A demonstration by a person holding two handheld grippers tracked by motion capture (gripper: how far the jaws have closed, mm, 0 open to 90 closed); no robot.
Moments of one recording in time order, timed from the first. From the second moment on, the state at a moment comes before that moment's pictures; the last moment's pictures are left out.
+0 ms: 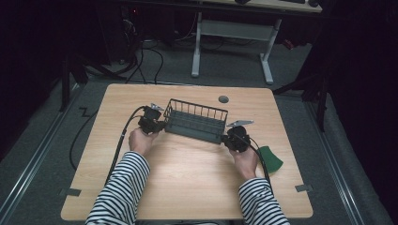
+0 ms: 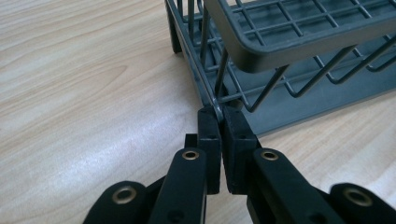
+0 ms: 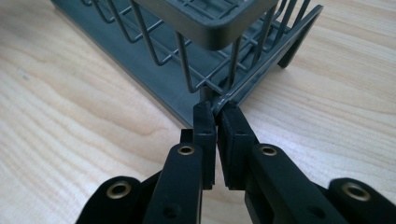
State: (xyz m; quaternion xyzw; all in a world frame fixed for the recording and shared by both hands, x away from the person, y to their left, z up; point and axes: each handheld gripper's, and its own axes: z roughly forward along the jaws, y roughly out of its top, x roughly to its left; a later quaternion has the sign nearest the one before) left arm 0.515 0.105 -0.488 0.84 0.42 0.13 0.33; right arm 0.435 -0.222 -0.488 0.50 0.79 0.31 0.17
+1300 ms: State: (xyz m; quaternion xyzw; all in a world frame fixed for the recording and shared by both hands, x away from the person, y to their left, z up) left arm 0.416 0.117 -0.489 0.85 0.38 0.11 0.34; right arm 0.350 -0.229 -0.486 0.45 0.82 0.32 0.14
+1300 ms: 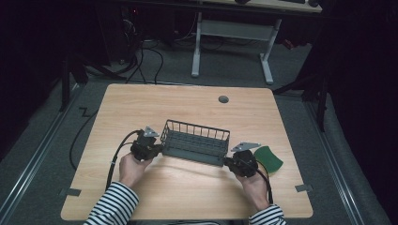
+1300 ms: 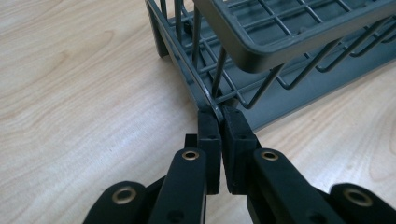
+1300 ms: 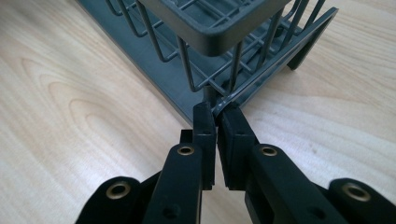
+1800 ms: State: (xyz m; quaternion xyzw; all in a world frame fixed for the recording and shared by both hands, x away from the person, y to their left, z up) left arm 0.402 0.124 -0.493 0.83 0.40 0.11 0.37; right arm 0.339 -0.233 -0.491 0.45 0.81 0.34 0.12
